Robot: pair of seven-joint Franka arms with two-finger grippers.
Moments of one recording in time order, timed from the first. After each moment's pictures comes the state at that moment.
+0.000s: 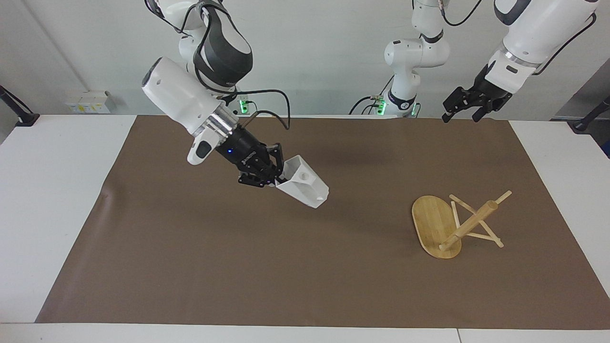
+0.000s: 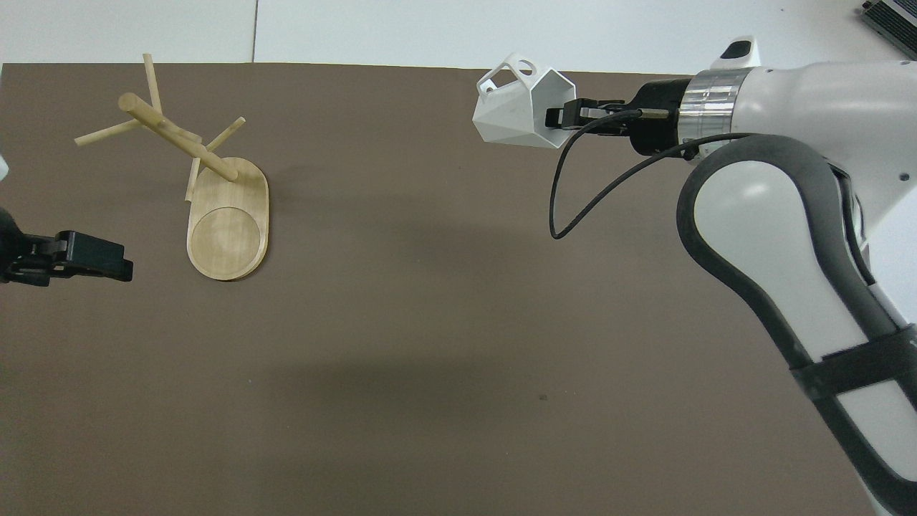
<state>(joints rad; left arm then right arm) -0.03 -0.10 -0.05 -1.66 -0.22 1.51 -0.31 -0.07 0.26 0.43 -1.58 0.76 2.30 -0.23</state>
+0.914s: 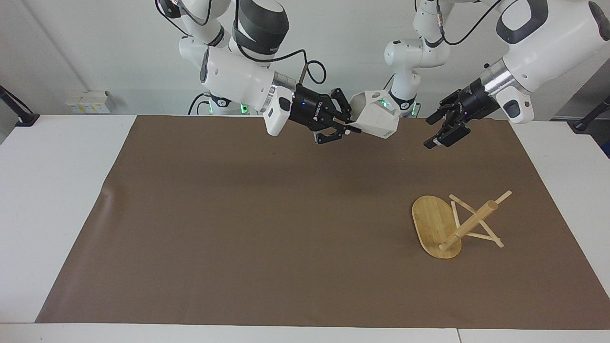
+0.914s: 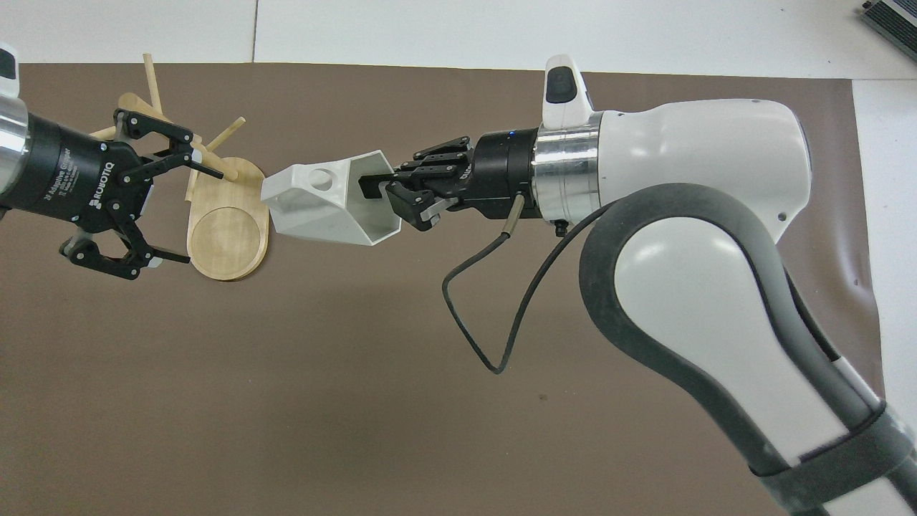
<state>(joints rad) -0.03 0.08 -0.08 -1.49 -0.53 1.53 -1.36 -0.07 0.25 0.61 -1.57 1.00 2.20 -0.79</state>
